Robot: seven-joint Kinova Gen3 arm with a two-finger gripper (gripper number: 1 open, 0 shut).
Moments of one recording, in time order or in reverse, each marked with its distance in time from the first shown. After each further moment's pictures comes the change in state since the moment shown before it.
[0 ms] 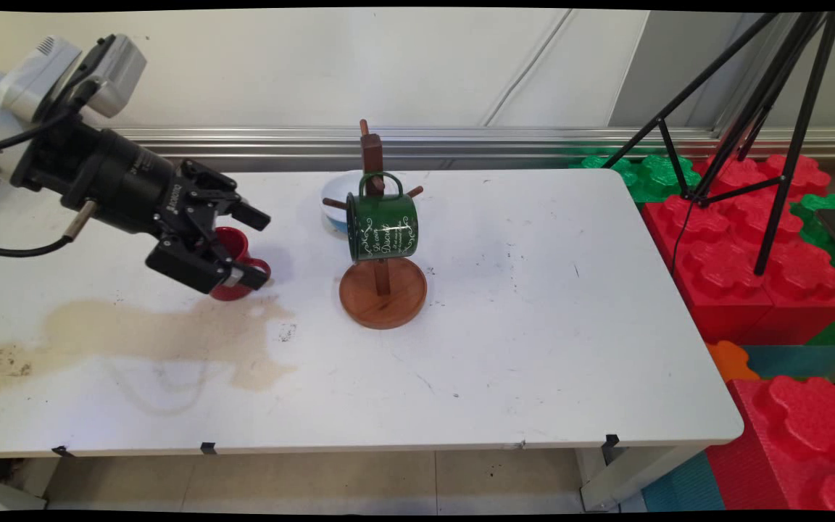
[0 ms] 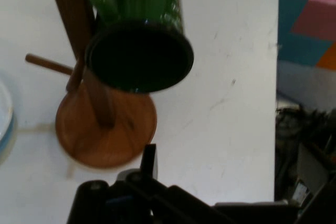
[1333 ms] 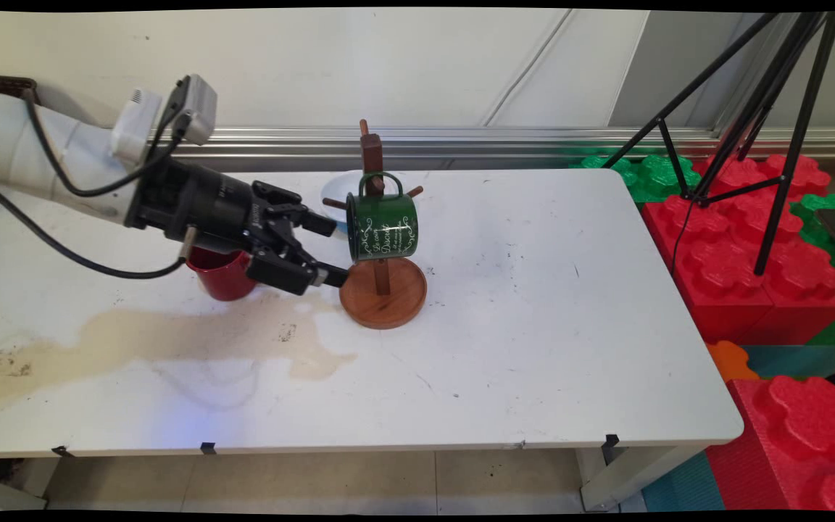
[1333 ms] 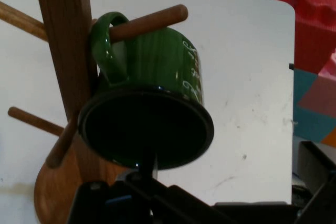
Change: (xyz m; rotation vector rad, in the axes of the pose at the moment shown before) arm -0.007 0.000 0.074 0.016 0.178 -0.100
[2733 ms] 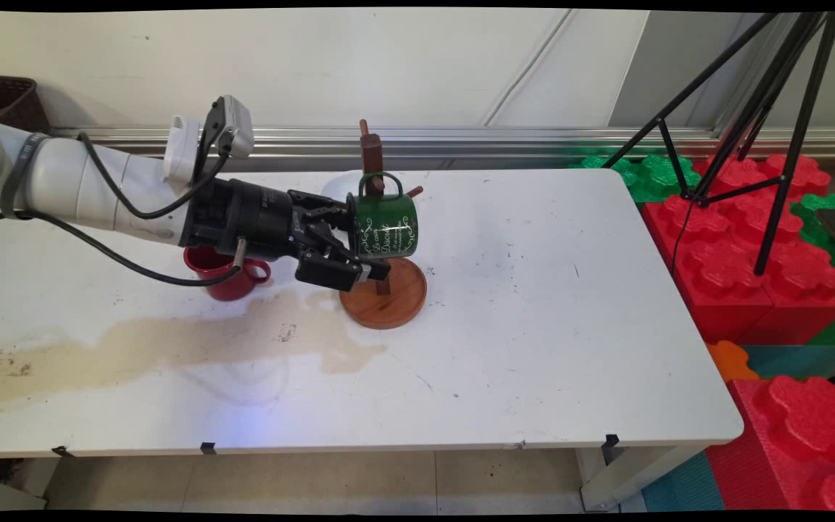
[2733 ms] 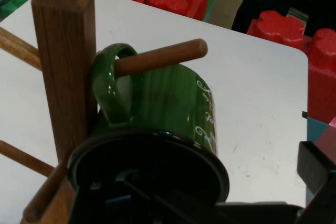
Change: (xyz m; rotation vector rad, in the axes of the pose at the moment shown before) arm -0.012 0.004 0.043 0.027 0.123 -0.060
